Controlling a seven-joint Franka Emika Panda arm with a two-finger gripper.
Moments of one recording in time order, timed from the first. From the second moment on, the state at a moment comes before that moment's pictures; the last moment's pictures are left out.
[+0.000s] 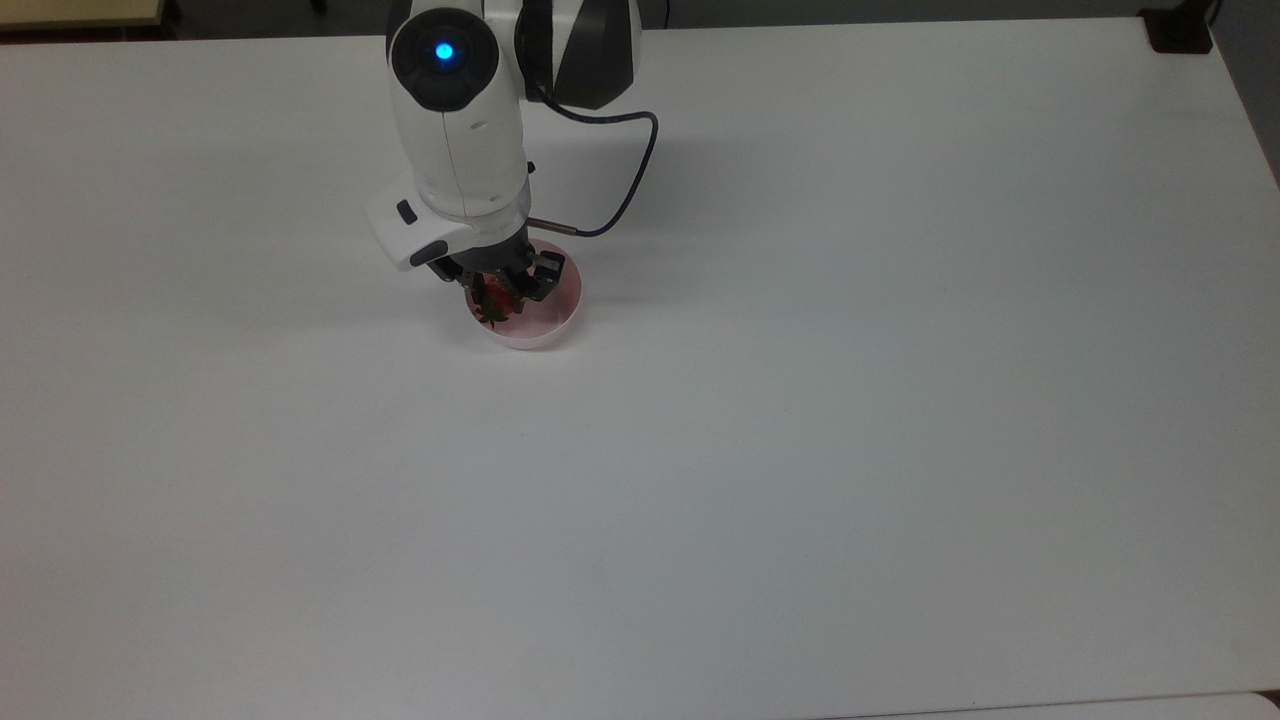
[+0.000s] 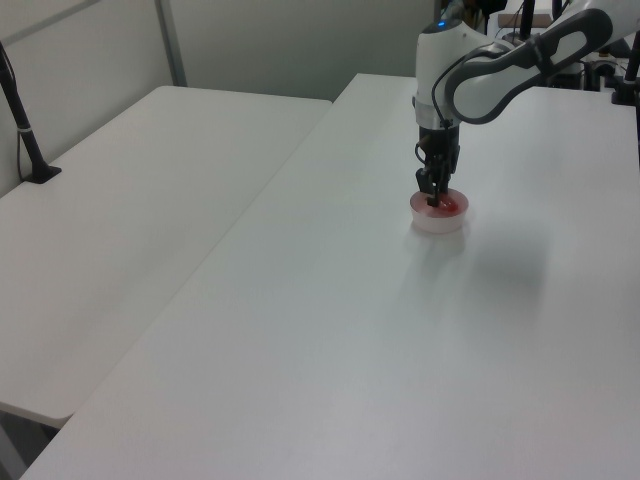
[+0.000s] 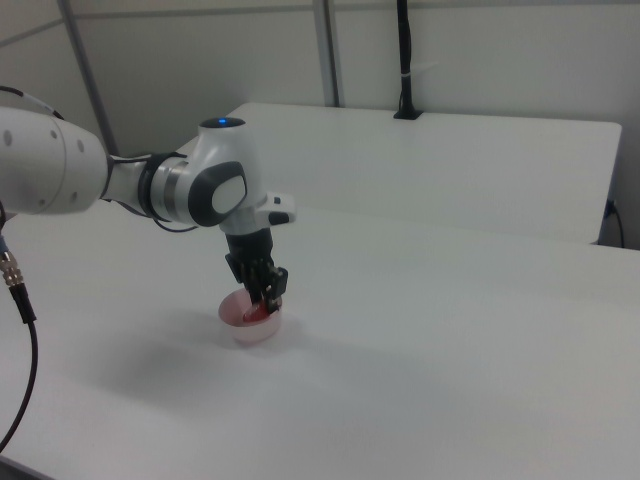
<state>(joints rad) -0.05 0.33 0.03 -1.85 -0.06 2.17 0.20</state>
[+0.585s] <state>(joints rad) -0.17 0.13 0.02 -1.85 -0.07 1.88 -0.09</state>
